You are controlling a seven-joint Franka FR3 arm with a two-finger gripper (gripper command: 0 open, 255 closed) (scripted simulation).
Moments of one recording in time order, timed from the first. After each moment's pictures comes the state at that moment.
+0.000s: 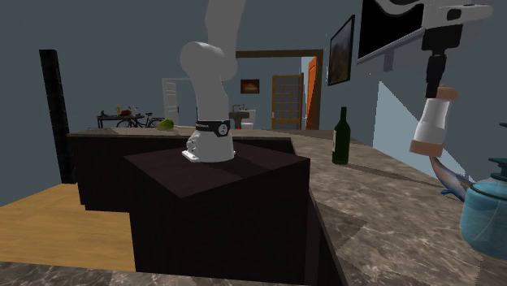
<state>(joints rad) 0.45 0.34 0.05 -1.74 0.15 2.11 0.30</state>
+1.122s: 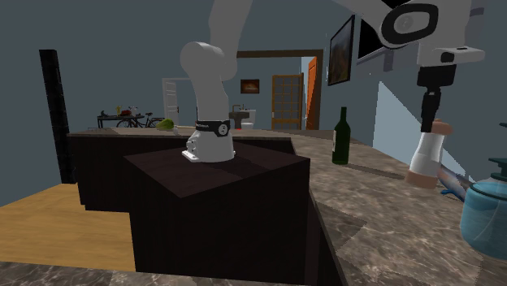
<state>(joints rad) 0.45 0.45 0.06 -1.82 0.17 2.30 0.27</state>
